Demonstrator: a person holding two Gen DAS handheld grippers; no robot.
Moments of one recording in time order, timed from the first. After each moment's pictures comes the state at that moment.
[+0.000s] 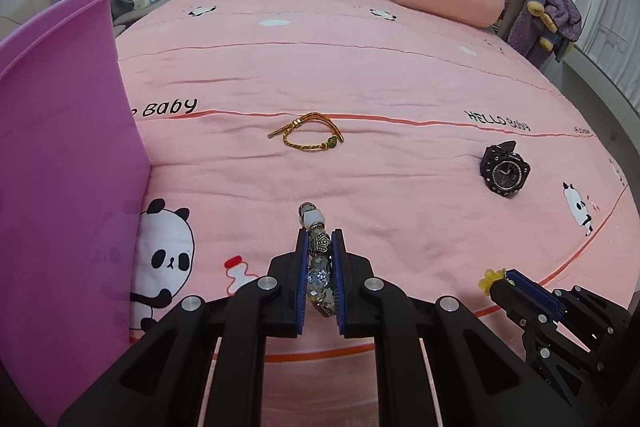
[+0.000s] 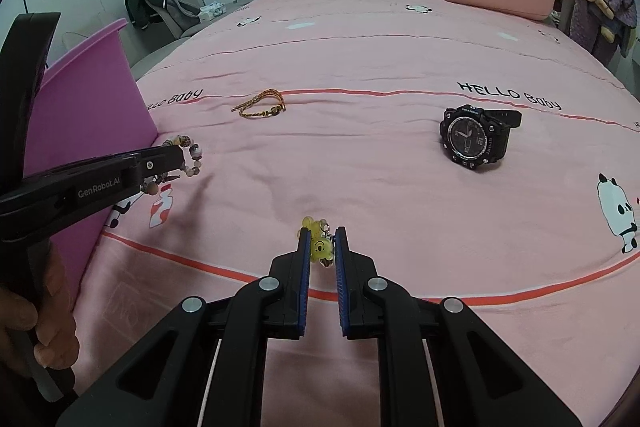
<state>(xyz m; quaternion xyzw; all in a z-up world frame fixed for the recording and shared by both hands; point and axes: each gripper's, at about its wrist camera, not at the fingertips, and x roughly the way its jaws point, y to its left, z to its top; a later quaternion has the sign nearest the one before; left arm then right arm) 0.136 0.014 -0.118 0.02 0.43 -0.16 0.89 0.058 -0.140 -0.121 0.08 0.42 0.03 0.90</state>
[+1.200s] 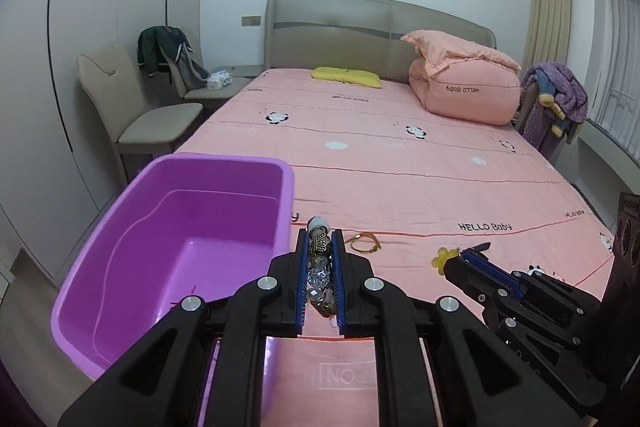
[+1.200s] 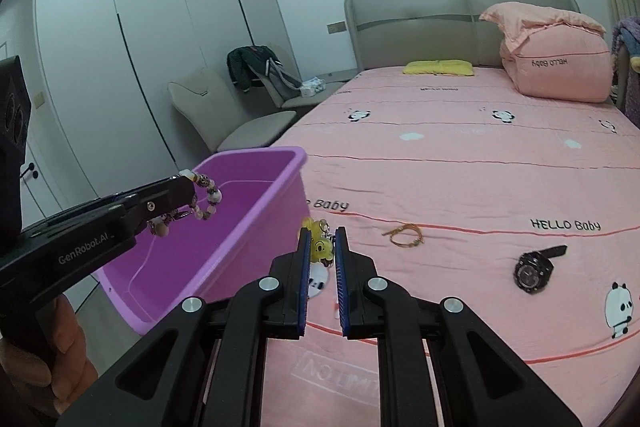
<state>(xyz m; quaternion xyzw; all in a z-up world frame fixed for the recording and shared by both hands) 0.022 0.118 0.083 -0.01 0.29 -0.07 0.95 0.023 -0.047 0.071 0.09 0.29 0.19 0.93</state>
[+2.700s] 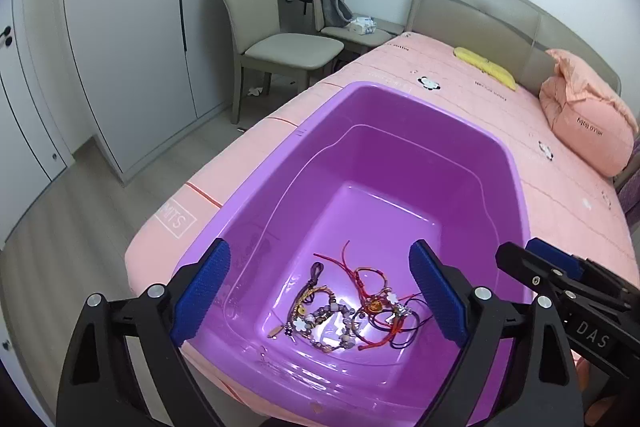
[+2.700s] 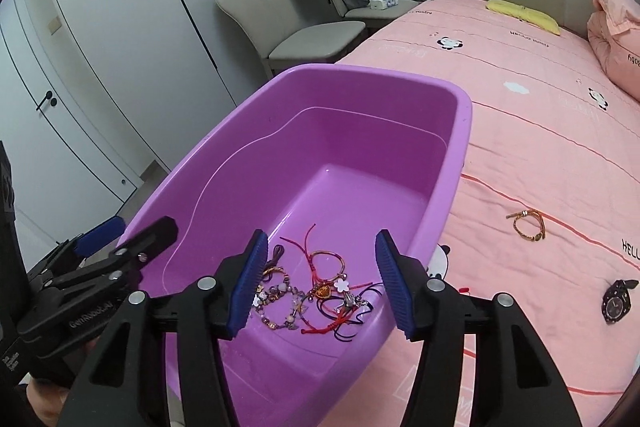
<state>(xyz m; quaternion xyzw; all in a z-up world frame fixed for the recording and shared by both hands) 0.043 0.298 0.022 -0.12 0.38 0.12 0.91 0.117 0.117 0.045 0.02 0.44 0.26 0.86</state>
